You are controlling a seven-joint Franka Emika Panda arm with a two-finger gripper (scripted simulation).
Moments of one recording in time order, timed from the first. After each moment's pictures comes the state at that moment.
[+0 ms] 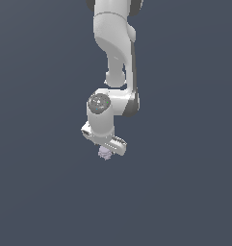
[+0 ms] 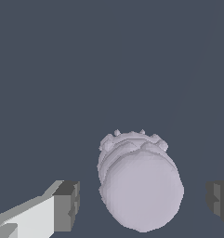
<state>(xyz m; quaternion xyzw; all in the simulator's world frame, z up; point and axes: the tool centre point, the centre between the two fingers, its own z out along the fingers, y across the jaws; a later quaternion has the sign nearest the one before) 0.025 -0.049 0.070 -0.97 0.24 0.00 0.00</state>
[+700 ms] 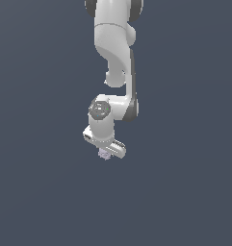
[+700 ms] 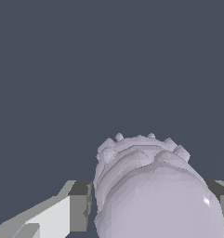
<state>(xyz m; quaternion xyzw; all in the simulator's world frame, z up) 0.026 -0.049 0.042 -0.97 0.24 0.00 0.00</state>
